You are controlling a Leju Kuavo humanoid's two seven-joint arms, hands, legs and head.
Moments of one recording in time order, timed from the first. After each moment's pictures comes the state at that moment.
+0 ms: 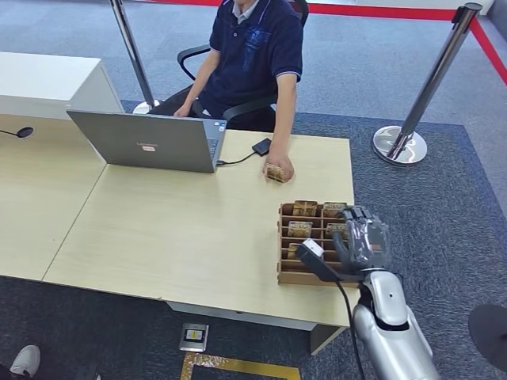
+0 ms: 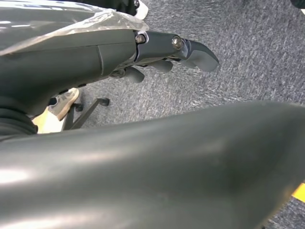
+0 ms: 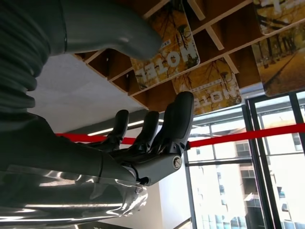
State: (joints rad) left arm -0.10 -0.17 1.27 -0.19 -1.17 0.10 -0.04; right arm -0.31 0.00 0.37 -0.74 1.36 -0.45 -0.14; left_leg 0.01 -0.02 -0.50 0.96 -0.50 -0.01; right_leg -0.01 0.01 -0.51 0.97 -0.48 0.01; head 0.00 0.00
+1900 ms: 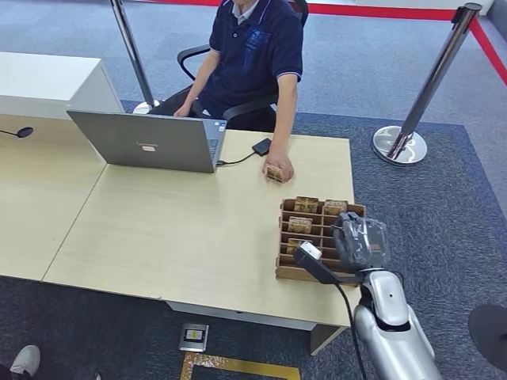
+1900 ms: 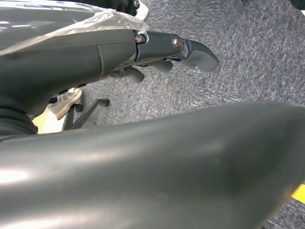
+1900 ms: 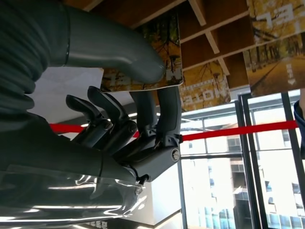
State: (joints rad) left arm -0.10 -0.17 1.28 -0.19 -1.16 0.10 -0.05; right arm -0.24 -0.08 0.42 -1.03 1.37 -0.39 -0.20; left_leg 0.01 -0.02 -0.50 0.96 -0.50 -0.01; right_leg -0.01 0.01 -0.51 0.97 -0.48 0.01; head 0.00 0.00
